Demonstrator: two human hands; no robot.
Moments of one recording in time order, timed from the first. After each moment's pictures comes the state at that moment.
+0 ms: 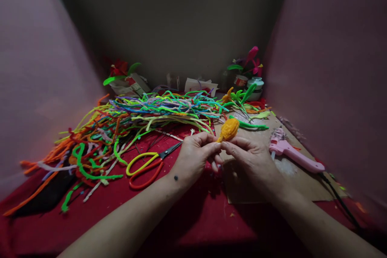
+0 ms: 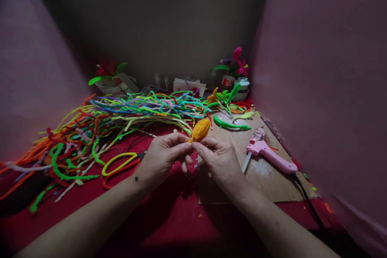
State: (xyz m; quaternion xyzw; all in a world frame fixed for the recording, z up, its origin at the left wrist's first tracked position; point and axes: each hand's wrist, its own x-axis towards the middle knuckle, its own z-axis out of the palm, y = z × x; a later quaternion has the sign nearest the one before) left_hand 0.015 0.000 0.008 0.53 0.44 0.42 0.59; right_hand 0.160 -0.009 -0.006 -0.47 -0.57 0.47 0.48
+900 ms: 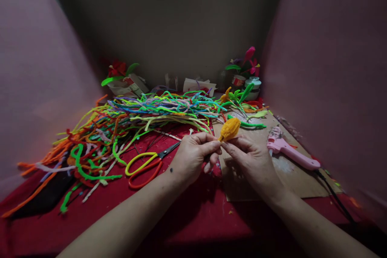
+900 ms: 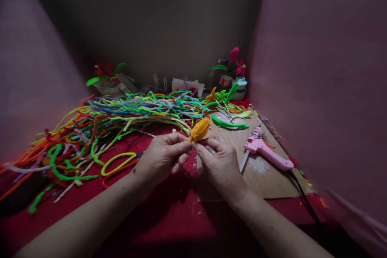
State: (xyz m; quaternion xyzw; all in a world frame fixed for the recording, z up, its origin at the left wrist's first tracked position) left_hand 0.015 -0.002 0.007 0.48 0.40 0.42 0.65; right_hand 0.160 -0.015 -0.014 -0.49 -0.60 0.38 0.52
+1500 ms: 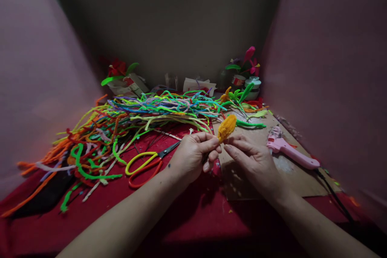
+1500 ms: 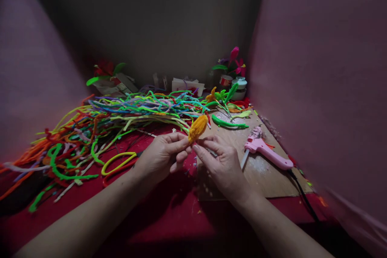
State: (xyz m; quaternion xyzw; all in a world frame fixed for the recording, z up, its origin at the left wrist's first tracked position) left_hand 0.014 0.003 0.003 0.42 0.36 0.42 0.72; right_hand 0.166 -0.019 -0.014 -0.43 -0.66 0.35 0.51
